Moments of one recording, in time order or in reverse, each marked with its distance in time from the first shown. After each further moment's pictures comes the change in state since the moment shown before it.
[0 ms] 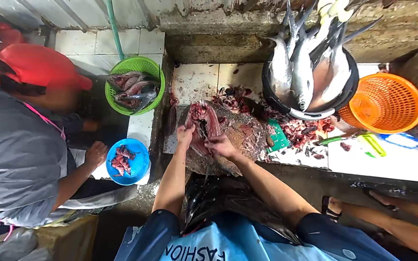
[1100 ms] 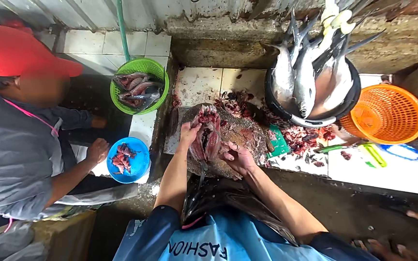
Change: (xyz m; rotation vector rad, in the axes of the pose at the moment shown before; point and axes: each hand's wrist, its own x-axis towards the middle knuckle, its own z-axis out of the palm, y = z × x) left_hand 0.017 0.010 0.003 0.108 -0.114 0.279; right_hand -0.056 -0.001 -0.024 1.373 -0.087 0.071
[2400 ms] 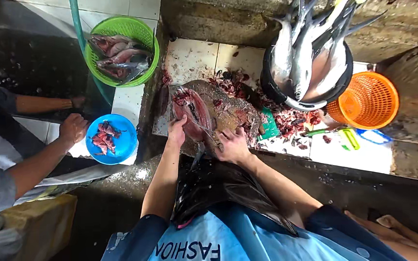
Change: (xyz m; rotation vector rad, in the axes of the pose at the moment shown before) left_hand -0.067 -0.024 0.006 -0.878 0.178 -0.238; right_hand -0.025 0.014 -0.023 -2.416 -0.011 -0.562
